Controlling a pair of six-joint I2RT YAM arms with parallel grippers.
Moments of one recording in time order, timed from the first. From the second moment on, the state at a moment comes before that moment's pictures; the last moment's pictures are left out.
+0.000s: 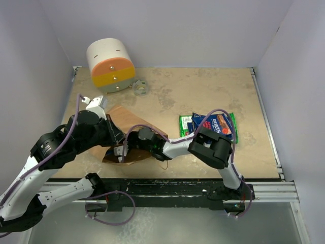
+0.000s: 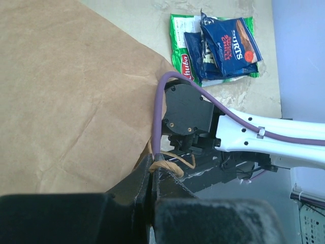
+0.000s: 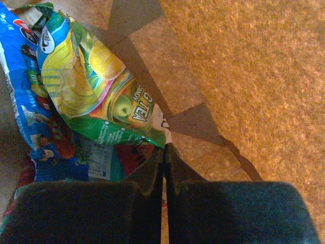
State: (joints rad) left arm -0.82 0.83 1.33 -1.13 -0.17 -0.81; right arm 1.14 2.07 1.12 0.81 -0.10 -1.09
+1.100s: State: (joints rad) left arm -0.82 0.90 1.34 -1.09 -0.44 -0.88; right arm 1.14 1.10 0.91 -0.03 -0.24 -0.49
